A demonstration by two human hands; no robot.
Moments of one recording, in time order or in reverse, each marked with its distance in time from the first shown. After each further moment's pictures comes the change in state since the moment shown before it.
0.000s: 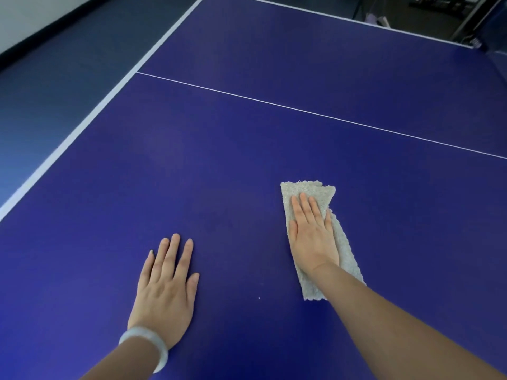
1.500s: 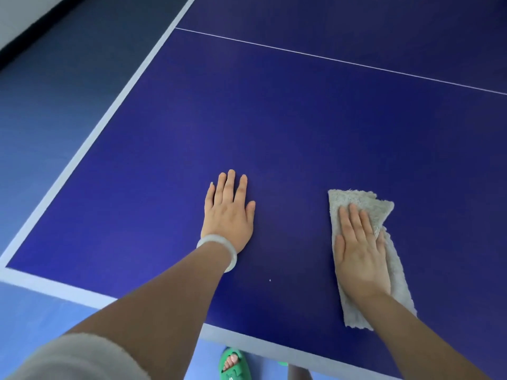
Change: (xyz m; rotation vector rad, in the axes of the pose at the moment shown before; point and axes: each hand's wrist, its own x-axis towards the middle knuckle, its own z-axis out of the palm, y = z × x) left_hand 0.001 -0.006 0.007 -0.083 -0.030 0.000; right_hand -0.176 -0.029 0.019 0.066 0.025 0.136
